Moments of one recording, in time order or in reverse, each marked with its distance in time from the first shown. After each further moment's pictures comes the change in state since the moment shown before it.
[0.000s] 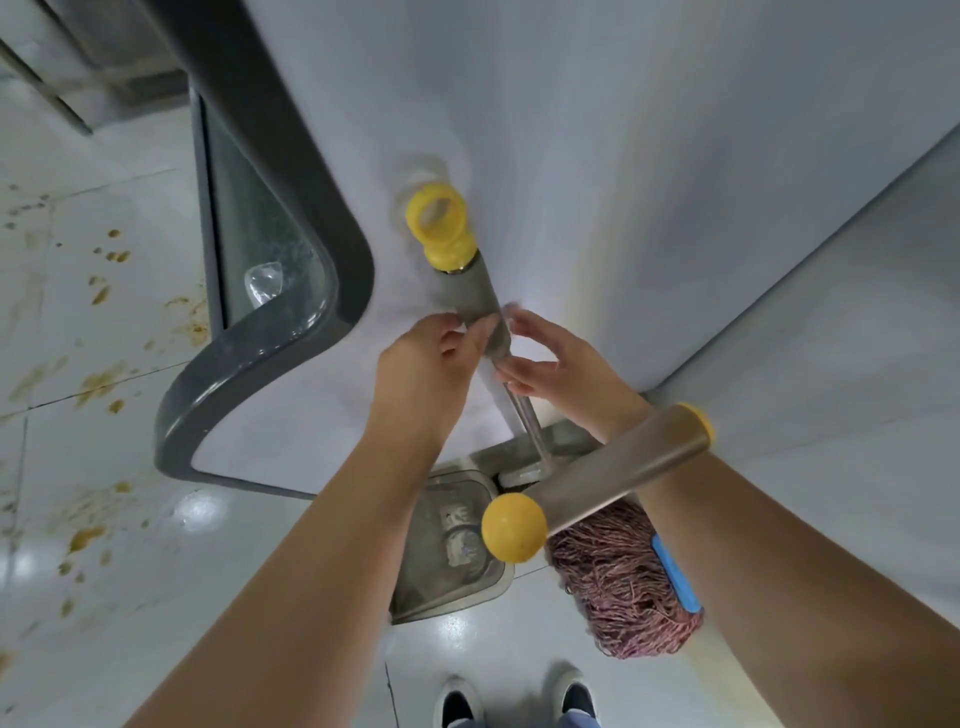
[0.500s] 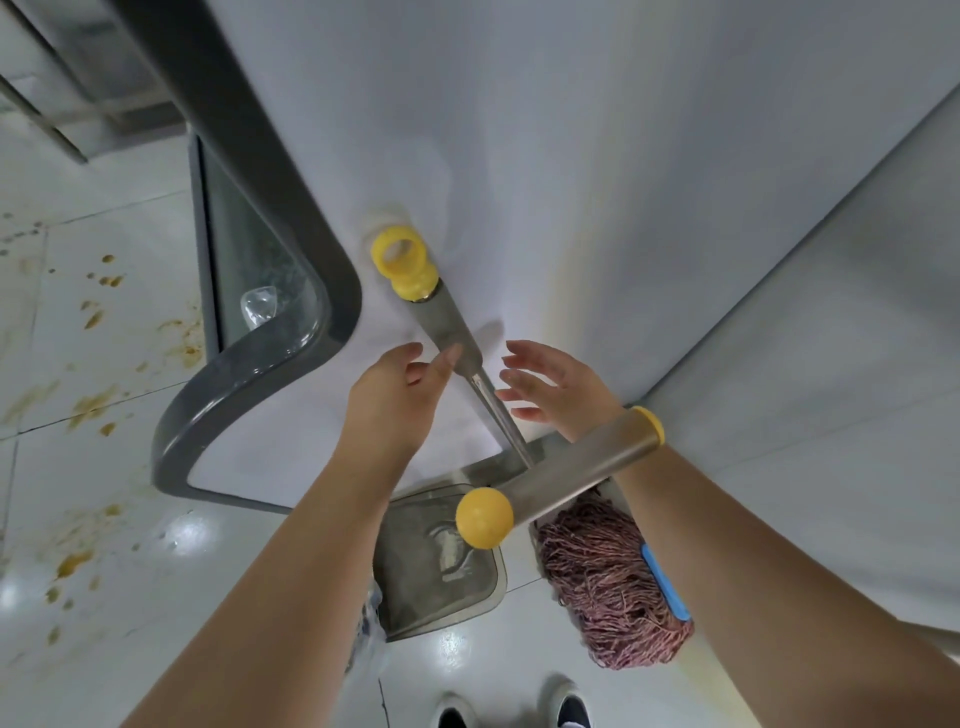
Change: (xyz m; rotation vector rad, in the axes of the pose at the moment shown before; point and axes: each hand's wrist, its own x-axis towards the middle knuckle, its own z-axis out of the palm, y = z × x) left_hand -0.006 -0.007 -0.011 -0.026 -0.068 -0.189; right_hand -0.015 0.007 -0.011 0.137 0.067 0.061
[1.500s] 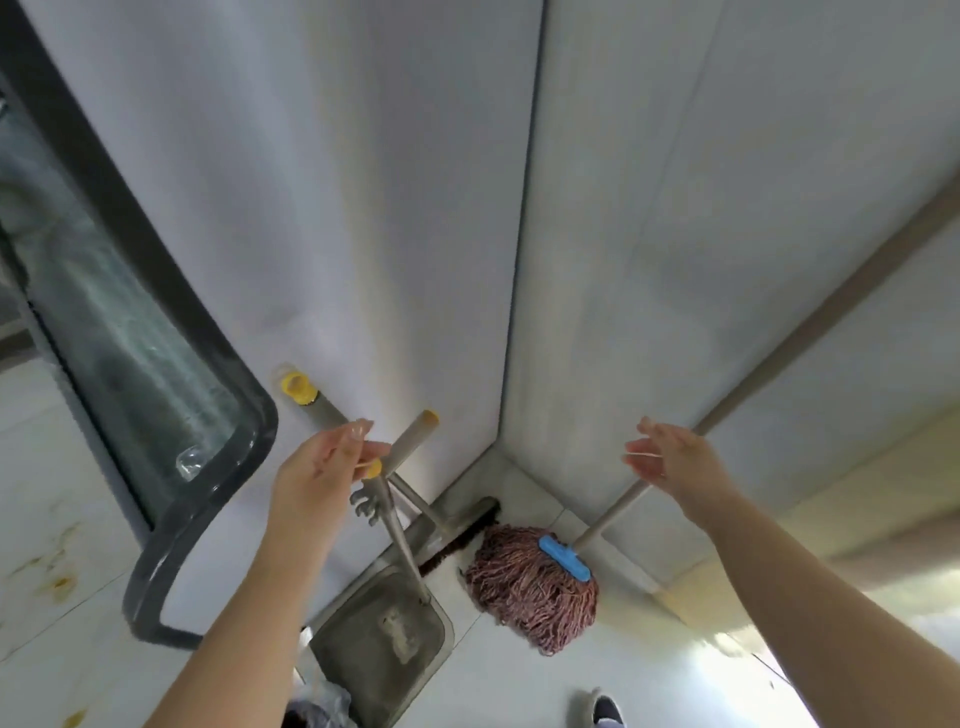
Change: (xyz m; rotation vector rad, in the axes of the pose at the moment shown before) left_hand -0.186 0.095 -0.104 -0.426 -0.332 0.335; right_hand -0.335 -0.065 -0.101 0.413 0.915 0.155
